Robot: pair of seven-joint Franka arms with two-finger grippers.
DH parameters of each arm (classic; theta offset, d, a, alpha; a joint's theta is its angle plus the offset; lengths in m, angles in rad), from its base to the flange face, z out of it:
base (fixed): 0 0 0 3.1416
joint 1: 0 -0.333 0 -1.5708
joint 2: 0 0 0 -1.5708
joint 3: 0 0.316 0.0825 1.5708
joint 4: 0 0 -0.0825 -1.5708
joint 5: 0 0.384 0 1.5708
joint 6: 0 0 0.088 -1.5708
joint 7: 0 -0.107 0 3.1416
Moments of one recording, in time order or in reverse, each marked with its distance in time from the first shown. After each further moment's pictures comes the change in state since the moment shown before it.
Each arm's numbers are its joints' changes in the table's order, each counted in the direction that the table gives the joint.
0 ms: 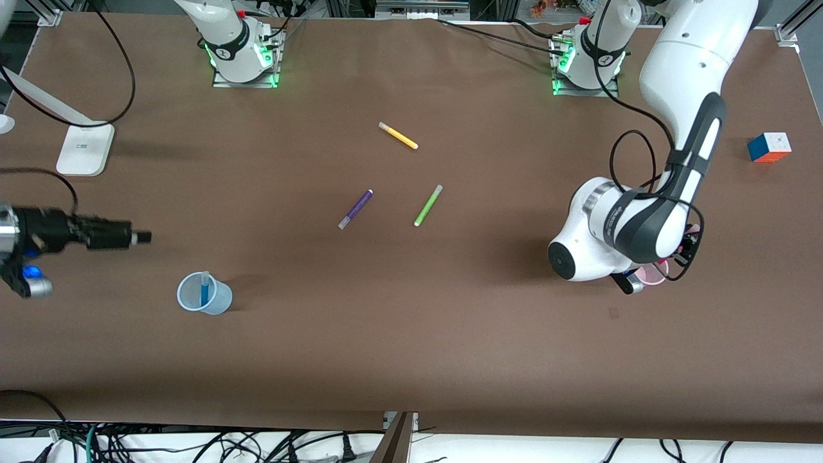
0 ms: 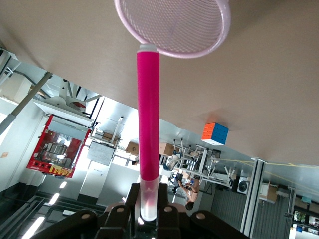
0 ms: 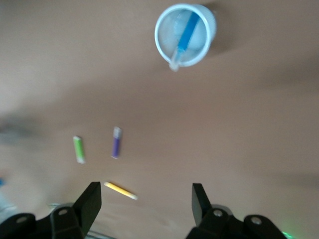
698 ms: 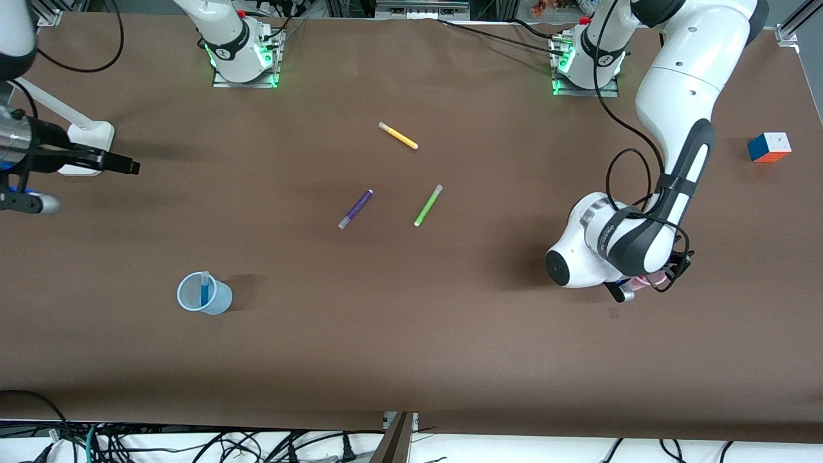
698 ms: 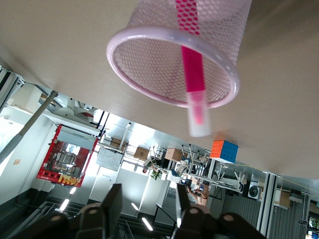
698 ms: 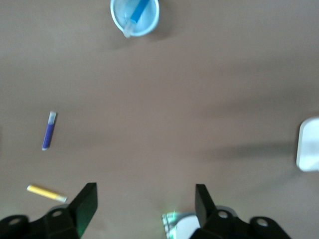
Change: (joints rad) left arm -0.016 -0.053 0.003 0.005 0.027 0.075 0.023; right arm -0.081 0.369 0.039 -0.382 -0.286 0.136 0.000
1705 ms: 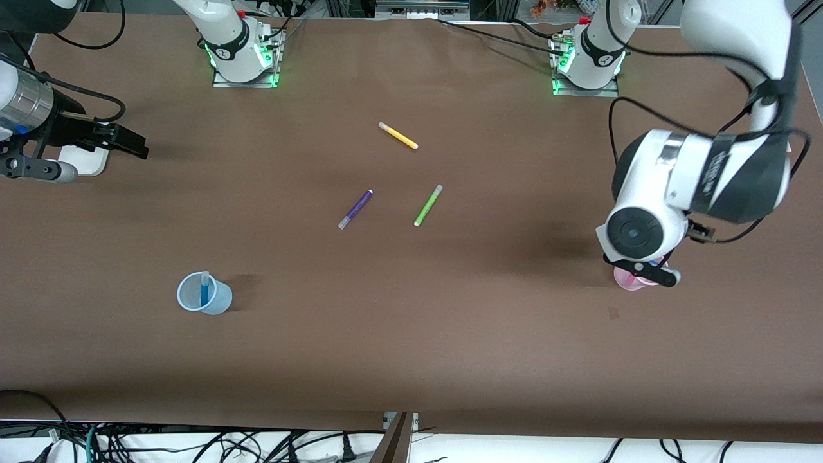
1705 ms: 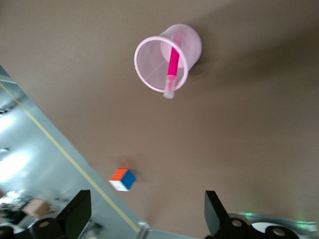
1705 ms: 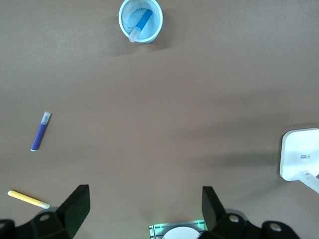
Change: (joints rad) left arm -0.011 0.282 -0.008 0.125 -0.581 -0.002 0.394; right arm -0.007 0.102 0.034 -0.078 -0.047 0.034 0.008
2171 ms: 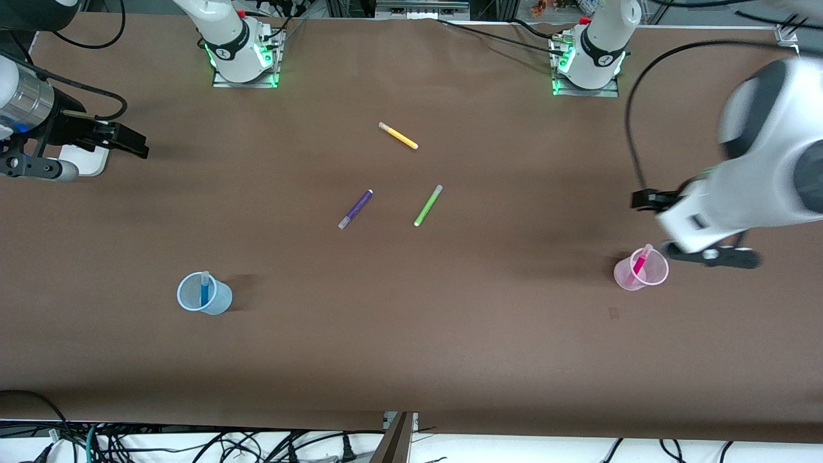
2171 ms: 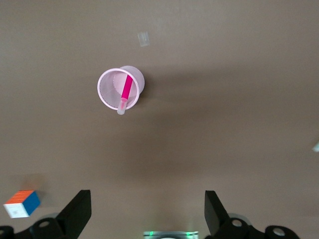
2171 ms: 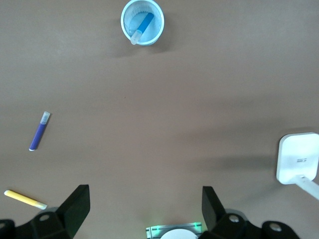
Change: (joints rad) left arm -0.160 0.090 0.001 0.191 -0.419 0.021 0.073; right arm -0.085 0.007 -0.073 0.003 -0.016 0.007 0.017
